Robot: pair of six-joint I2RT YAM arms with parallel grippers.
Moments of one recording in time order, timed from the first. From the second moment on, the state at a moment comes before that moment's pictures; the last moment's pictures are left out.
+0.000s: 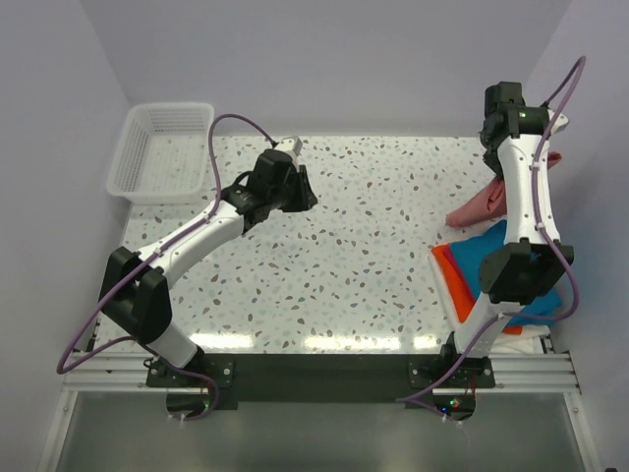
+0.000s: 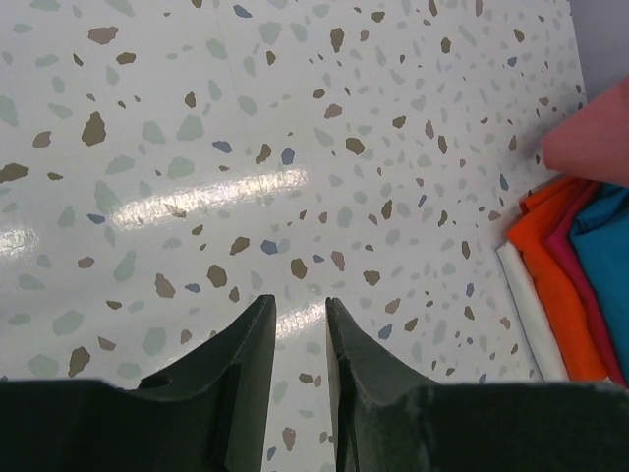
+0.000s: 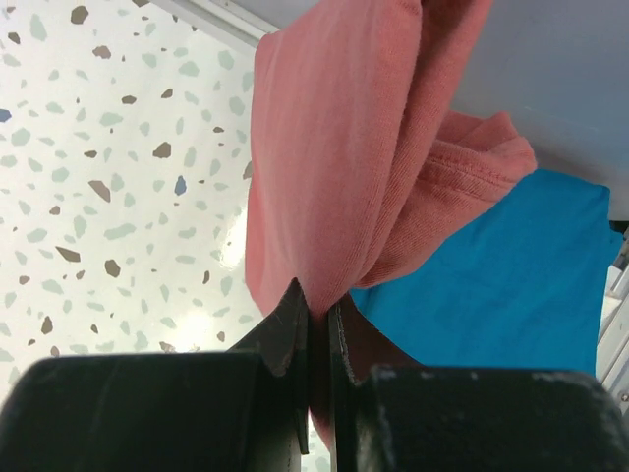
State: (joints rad) left arm -0.59 1.59 1.29 -0.31 0.01 -0.55; right arm -0.07 1.82 2.08 -1.37 0.70 0.84
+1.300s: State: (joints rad) left arm -0.70 1.49 1.12 -0.25 0.05 -0.55; right arm -0.09 0.78 1.07 -0.96 0.16 0.65
